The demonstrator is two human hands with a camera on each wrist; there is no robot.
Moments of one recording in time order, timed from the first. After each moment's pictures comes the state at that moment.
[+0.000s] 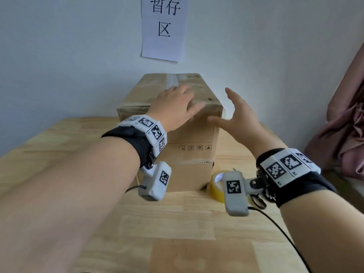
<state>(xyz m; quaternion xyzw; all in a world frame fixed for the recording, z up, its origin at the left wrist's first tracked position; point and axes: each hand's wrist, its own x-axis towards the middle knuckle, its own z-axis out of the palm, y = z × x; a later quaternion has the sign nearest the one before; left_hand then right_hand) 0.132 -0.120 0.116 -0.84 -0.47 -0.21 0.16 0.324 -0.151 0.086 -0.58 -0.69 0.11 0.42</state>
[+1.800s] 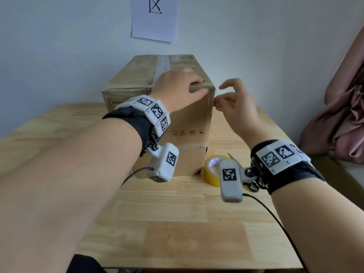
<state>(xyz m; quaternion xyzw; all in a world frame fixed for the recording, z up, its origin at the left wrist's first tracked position) 0.160 -0.109 0.111 -0.85 -0.45 -0.26 0.11 0.335 -0.158 0.063 -0.49 -0.66 0.19 0.54</state>
